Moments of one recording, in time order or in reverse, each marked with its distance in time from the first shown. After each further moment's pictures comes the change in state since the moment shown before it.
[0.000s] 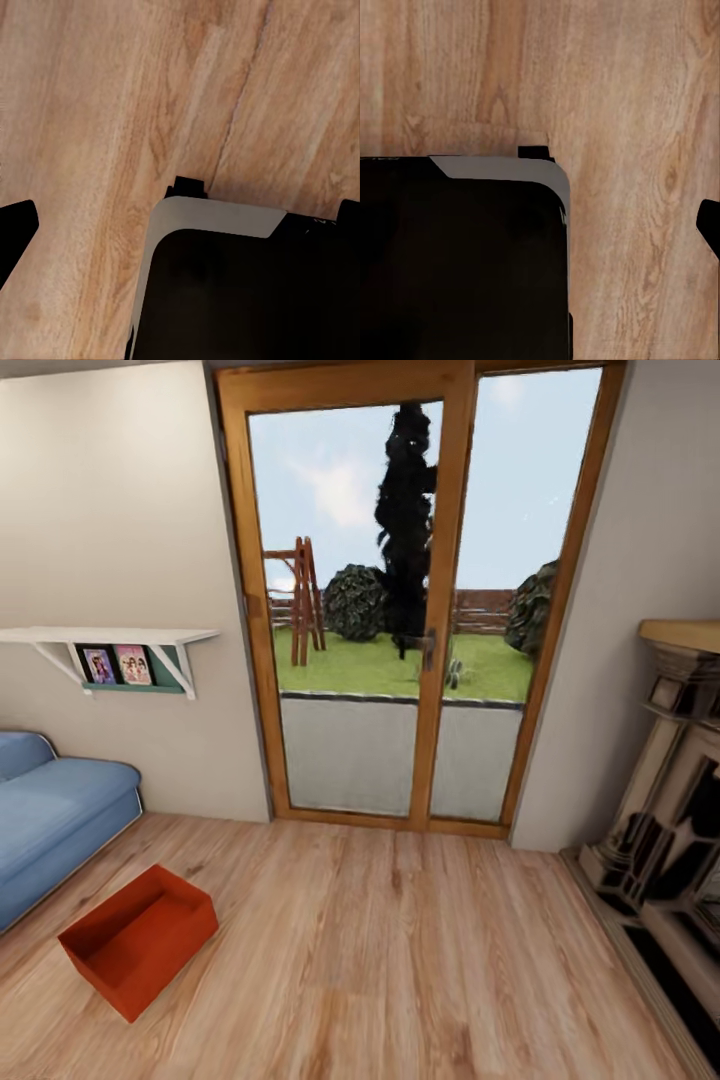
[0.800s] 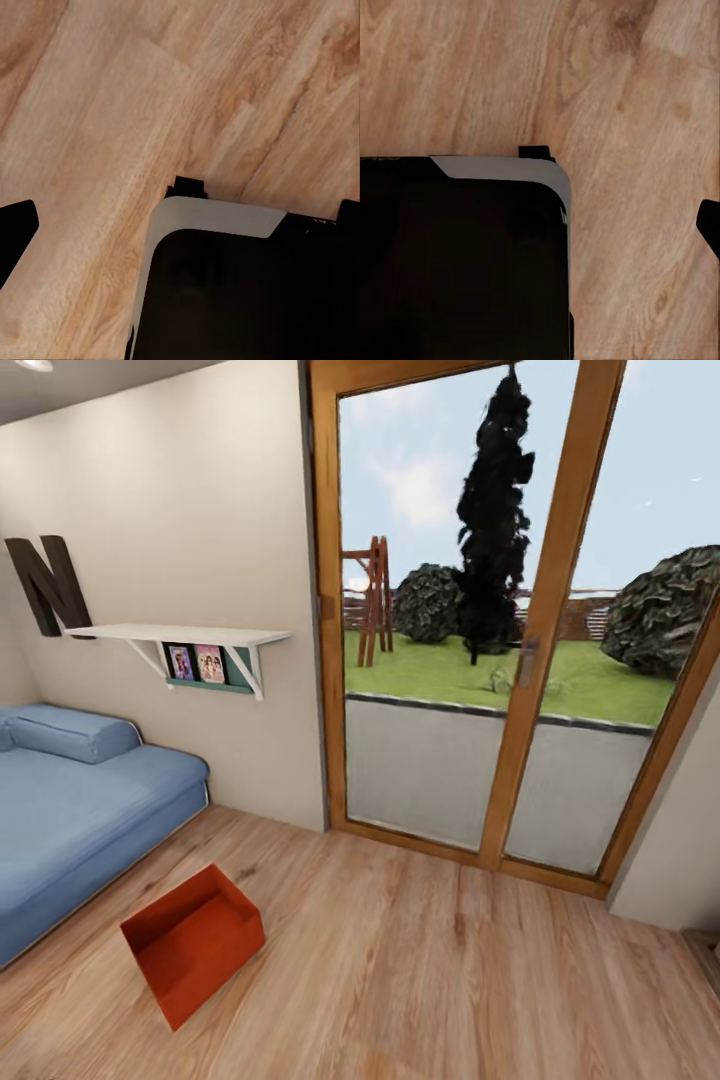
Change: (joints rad) left arm 0.000 0.000 -0.001 0.000 0.000 0.000 0.000; right arm 0.000 0.001 0.000 0.000 -0.001 0.000 0.000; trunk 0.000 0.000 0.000
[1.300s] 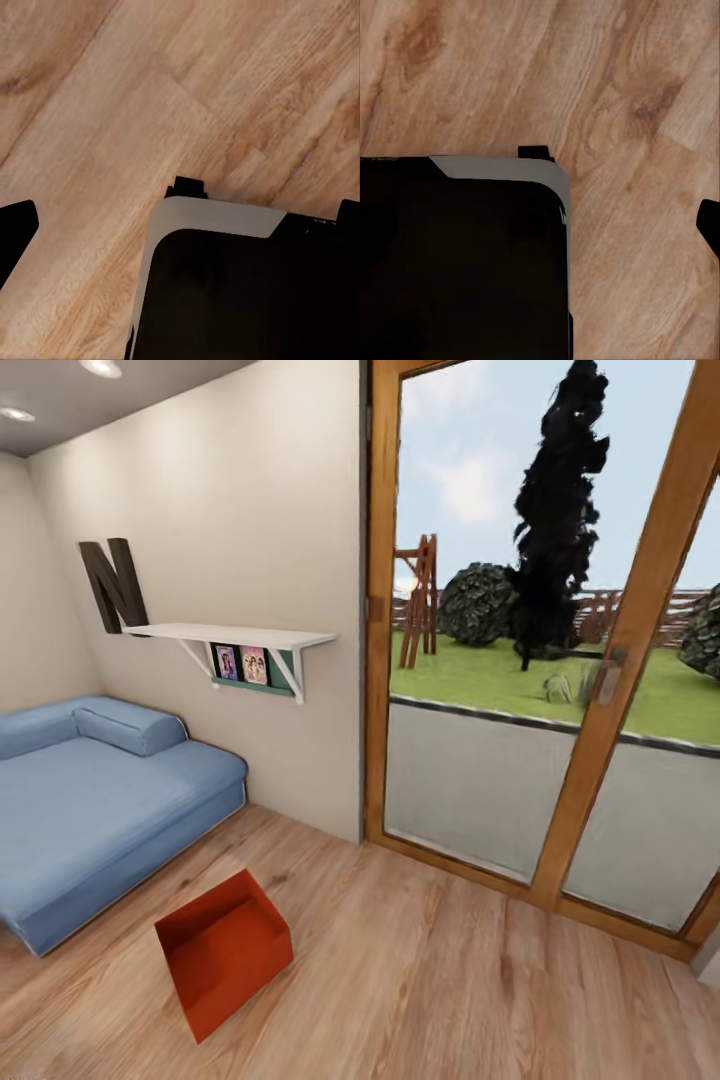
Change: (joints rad) left arm 0.000 0.000 0.000 0.000 0.000 0.000 0.000; right arm 0.000 -0.001 0.000 0.000 0.000 0.000 0.000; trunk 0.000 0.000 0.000
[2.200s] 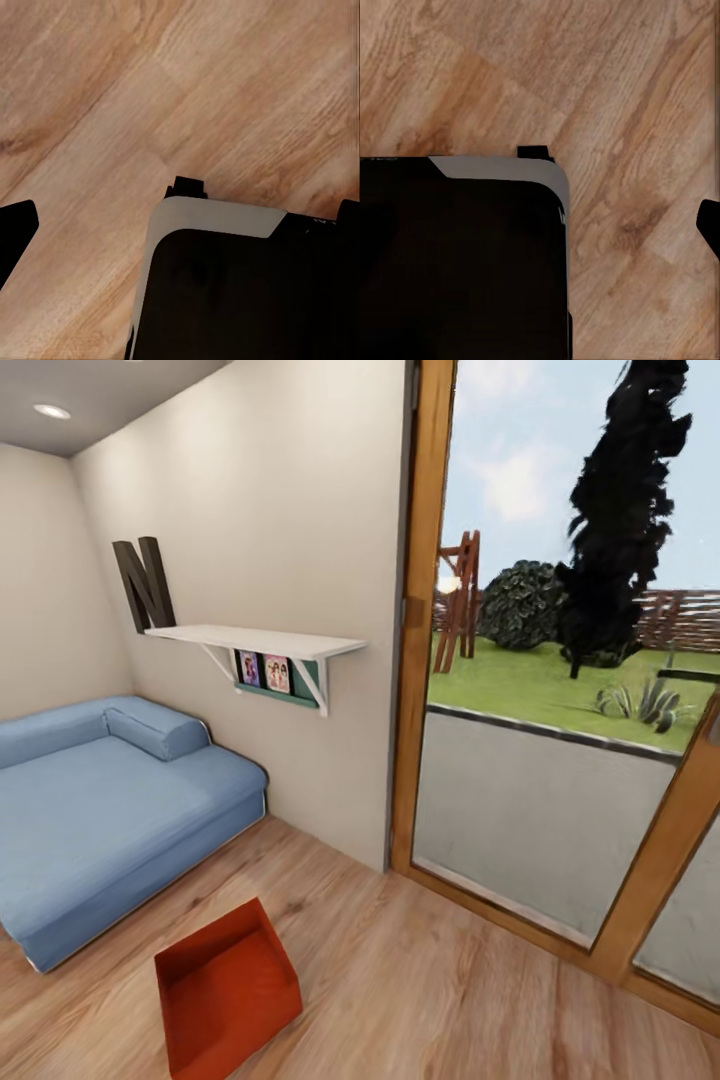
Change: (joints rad) left arm 0.000 0.000 -0.001 0.000 0.000 0.000 0.000; right arm 0.000 -0.002 0.000 0.000 -0.001 0.000 0.001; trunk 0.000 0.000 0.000
